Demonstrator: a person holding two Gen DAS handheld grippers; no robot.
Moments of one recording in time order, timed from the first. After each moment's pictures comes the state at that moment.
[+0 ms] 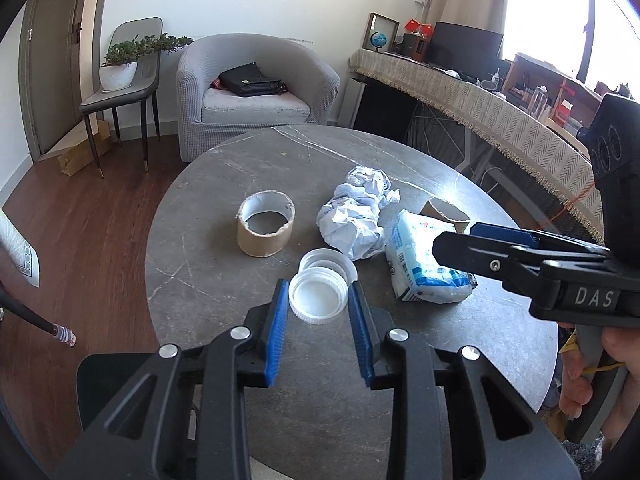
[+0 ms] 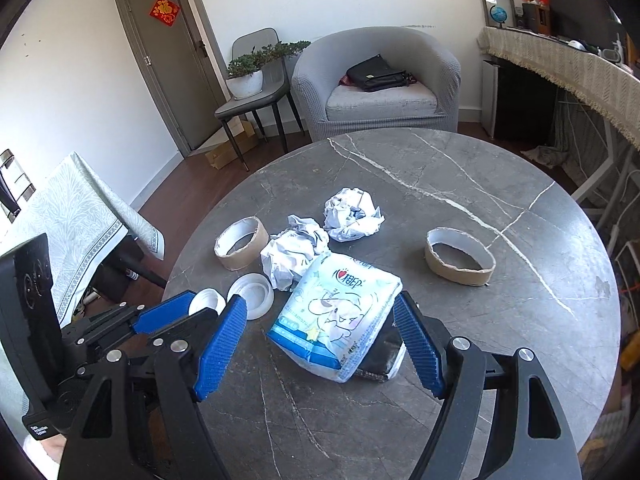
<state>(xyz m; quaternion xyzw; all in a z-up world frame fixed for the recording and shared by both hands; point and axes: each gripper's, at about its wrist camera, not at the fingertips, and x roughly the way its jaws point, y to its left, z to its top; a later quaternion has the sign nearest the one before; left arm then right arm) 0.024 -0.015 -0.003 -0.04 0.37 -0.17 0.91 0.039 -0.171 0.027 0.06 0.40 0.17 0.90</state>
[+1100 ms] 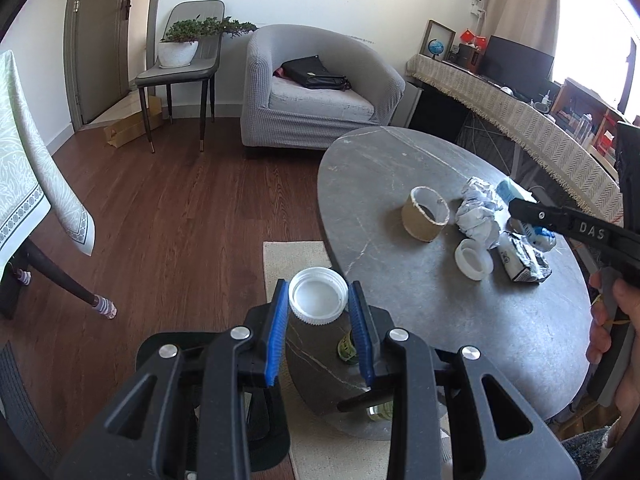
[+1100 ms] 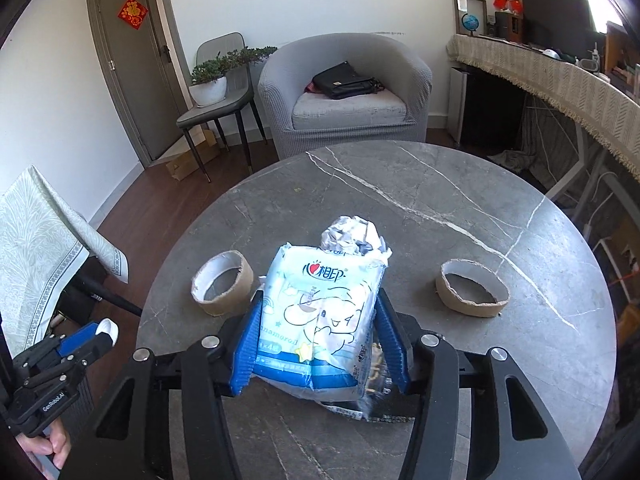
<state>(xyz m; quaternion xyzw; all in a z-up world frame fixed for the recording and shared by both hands) 0.017 0.102 -0.009 -0.06 0.39 -0.10 0.91 0.064 -0.128 0.033 0.05 0.38 0.10 0.92</state>
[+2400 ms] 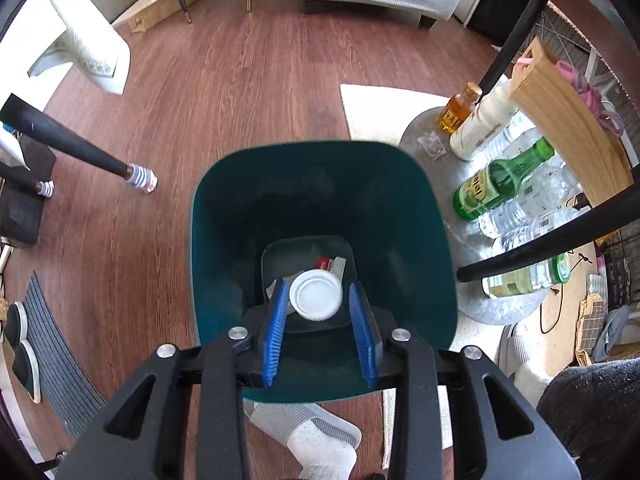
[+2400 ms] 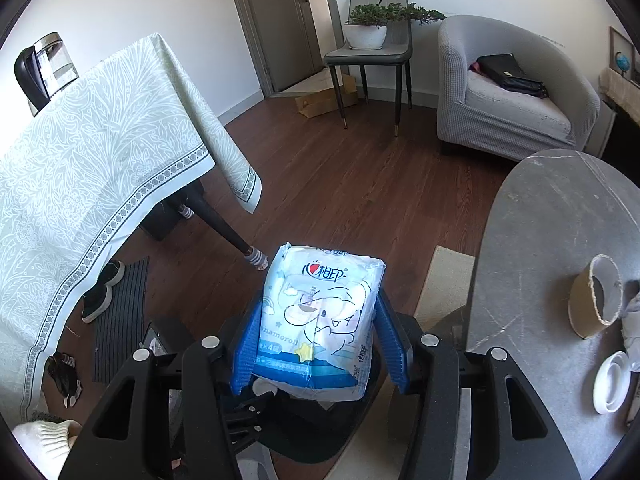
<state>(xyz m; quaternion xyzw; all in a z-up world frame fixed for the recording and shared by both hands) -0.002 0.207 -0.186 -0.02 0.60 -0.03 0.80 0.058 0.100 -0.010 -0.04 0.42 0.30 0.85</state>
